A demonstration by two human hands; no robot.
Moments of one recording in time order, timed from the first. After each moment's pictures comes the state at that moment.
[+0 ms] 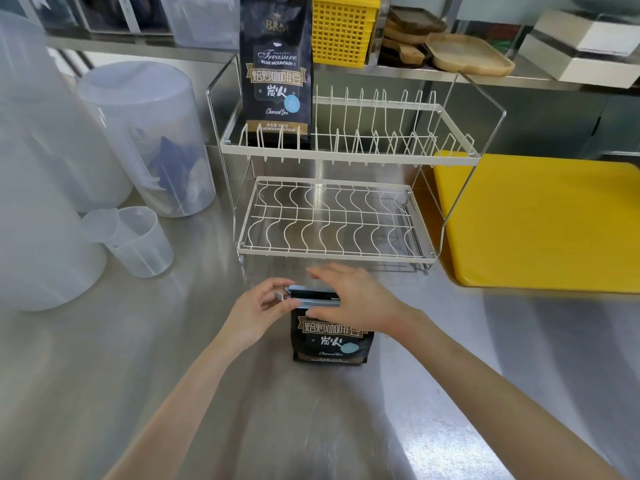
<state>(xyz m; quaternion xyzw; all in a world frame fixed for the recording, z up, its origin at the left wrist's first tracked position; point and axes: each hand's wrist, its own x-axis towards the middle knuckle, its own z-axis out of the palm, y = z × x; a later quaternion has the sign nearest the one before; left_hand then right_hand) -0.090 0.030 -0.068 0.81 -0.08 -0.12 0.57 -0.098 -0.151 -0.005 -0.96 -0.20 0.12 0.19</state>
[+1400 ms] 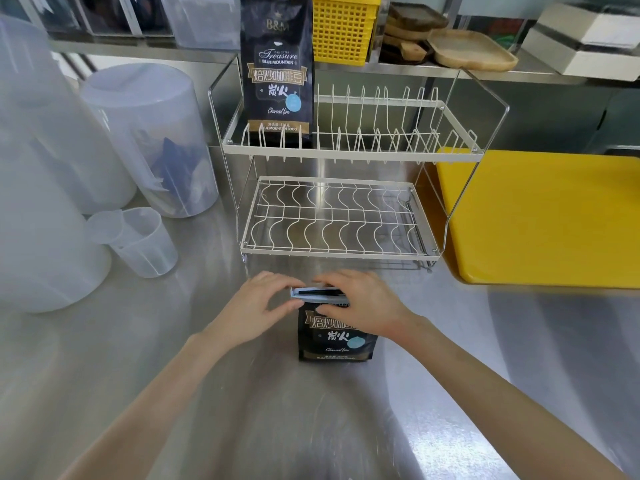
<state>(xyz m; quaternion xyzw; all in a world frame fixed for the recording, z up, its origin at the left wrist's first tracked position) -0.080 0.043 -0.052 0.90 -0.27 -0.04 0.34 -0.100 -0.158 -0.024 -0.96 -0.18 0.06 0.22</state>
